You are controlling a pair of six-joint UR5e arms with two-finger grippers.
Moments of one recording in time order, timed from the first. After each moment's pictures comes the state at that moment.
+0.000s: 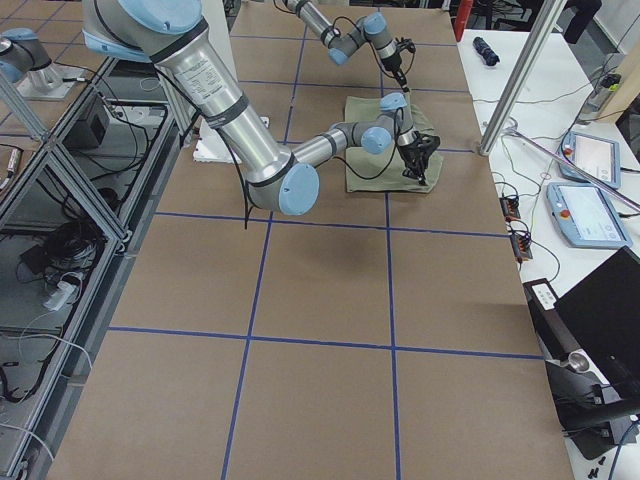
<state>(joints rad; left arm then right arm) -0.79 -2.12 -1.32 -2.29 -1.64 -1.34 0.75 -0.80 1.20 -1.25 1.53 1.69</state>
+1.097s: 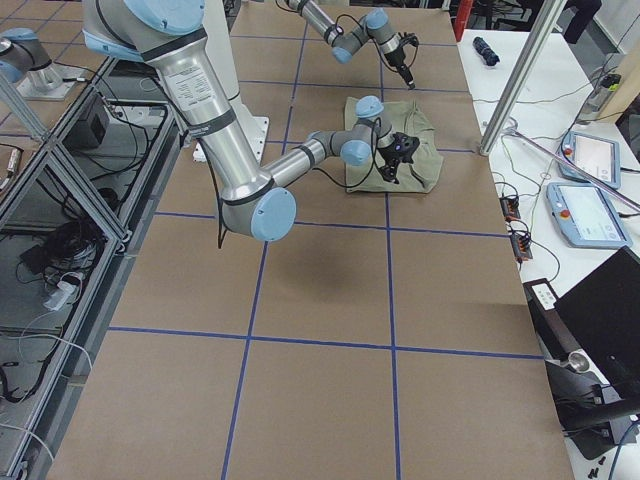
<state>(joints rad) -0.82 -2.11 -1.30 -2.39 -1.65 -1.35 0.68 -1.07 1.53 -1.09 1.60 1.81</state>
